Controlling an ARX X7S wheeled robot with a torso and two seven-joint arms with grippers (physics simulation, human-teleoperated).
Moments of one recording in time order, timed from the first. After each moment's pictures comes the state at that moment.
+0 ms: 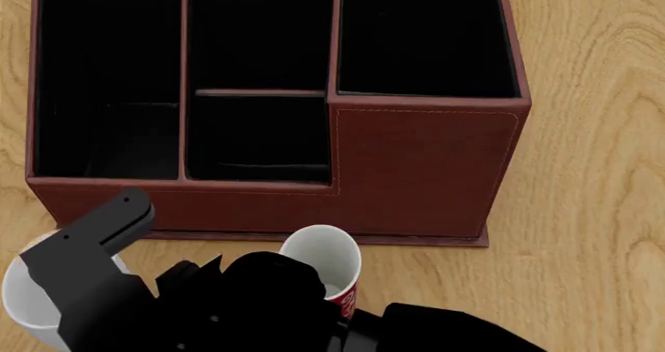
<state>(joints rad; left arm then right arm) 0.21 -1.41 0.07 1.01 -0.71 -0.01 -1.45 1.31 0.01 -1.30 0.19 1.70 0.87 0.77</state>
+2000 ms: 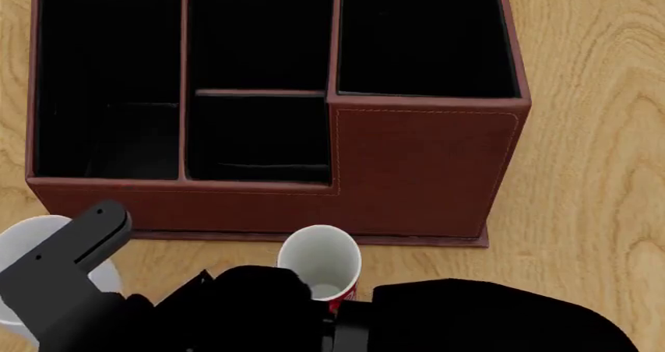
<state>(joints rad) 0.23 -1.36 0.06 1.02 -0.70 -0.05 -1.41 1.46 0.04 -1.56 0.05 1.83 0.66 0.82</state>
